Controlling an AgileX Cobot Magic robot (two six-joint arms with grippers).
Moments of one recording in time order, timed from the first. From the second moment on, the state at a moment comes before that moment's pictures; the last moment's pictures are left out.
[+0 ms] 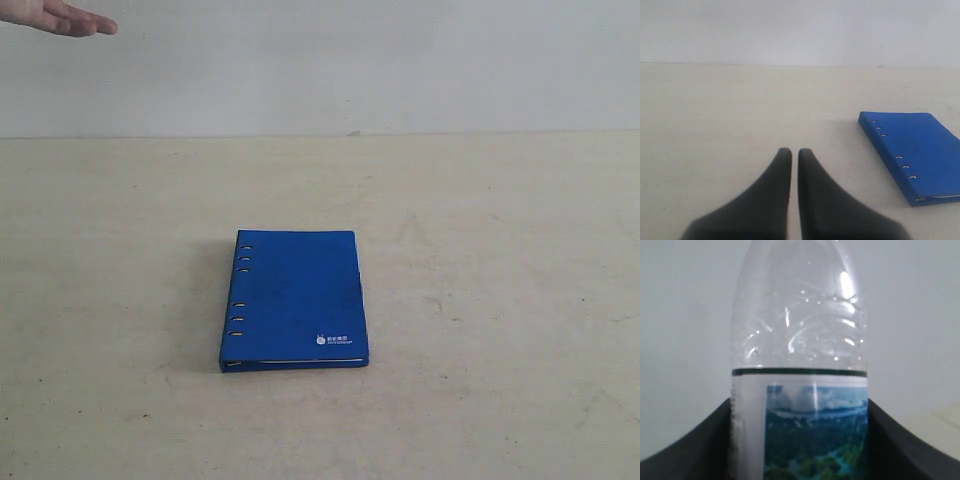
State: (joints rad) left arm 0.05 0.00 0.00 -0.21 0.30 0.15; right arm 0.12 1.25 -0.37 0.37 -0.94 -0.02
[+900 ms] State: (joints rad) left arm 0.05 0.00 0.00 -0.21 0.30 0.15; right arm 0.12 2.04 -0.79 -0.09 -0.93 -0.07
